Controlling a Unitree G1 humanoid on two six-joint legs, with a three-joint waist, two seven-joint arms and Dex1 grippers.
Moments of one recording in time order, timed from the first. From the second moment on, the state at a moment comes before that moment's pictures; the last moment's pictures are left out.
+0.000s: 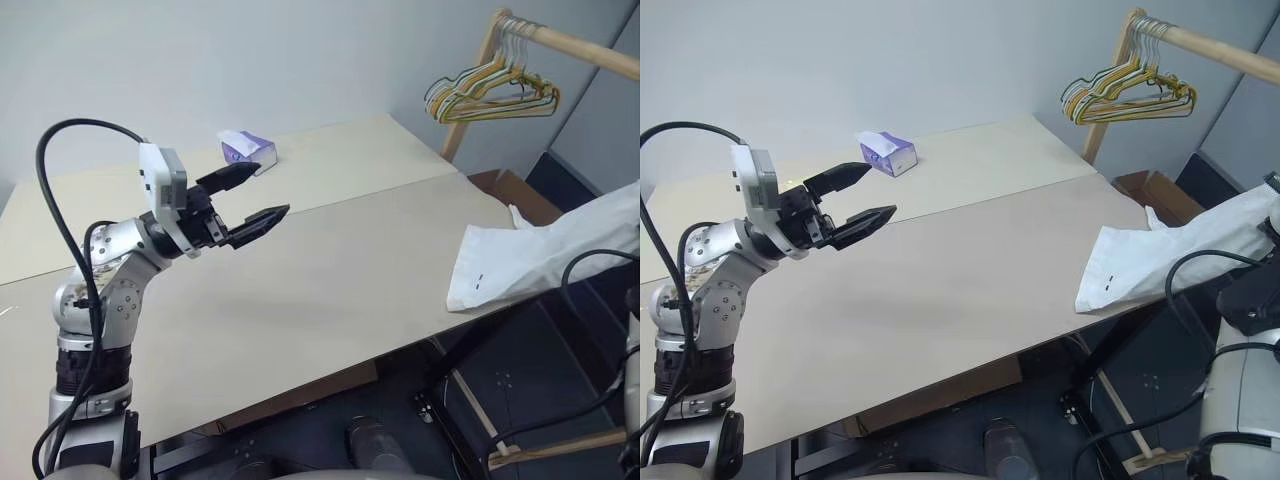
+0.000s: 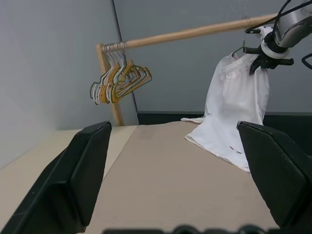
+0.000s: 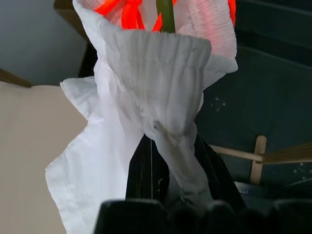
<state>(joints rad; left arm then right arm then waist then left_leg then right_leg) -0.45 0.58 0.18 -0.22 -0.65 0.42 -0.90 -1.29 -0.87 -0.89 0.98 0.04 1.11 -0.42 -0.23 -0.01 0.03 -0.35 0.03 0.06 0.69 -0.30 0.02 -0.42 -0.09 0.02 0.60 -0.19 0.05</state>
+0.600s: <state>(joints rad) -0.43 0.57 0.18 -0.23 -0.69 0.41 -0.94 -1.23 -0.78 -0.78 0.85 0.08 1.12 -0.55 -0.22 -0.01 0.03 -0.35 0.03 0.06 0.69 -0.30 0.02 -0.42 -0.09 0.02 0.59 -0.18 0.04</state>
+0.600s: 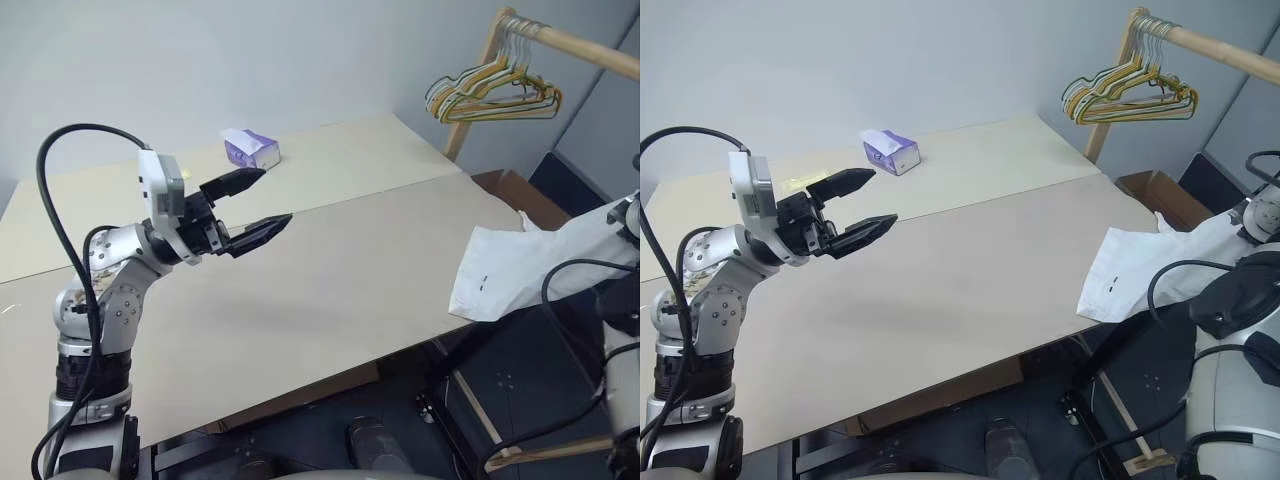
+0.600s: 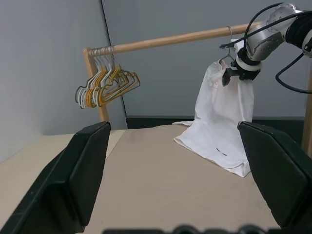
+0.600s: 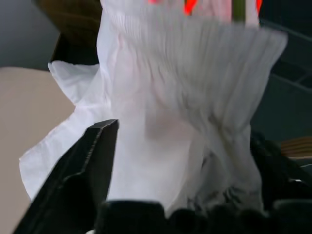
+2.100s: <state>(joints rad) 0.03 0.67 0.28 -0.39 -0.59 0.47 -0.74 -0.51 -0.72 0.31 -0.01 -0.19 0.49 0.59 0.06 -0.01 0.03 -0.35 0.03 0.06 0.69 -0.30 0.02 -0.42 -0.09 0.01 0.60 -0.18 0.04</state>
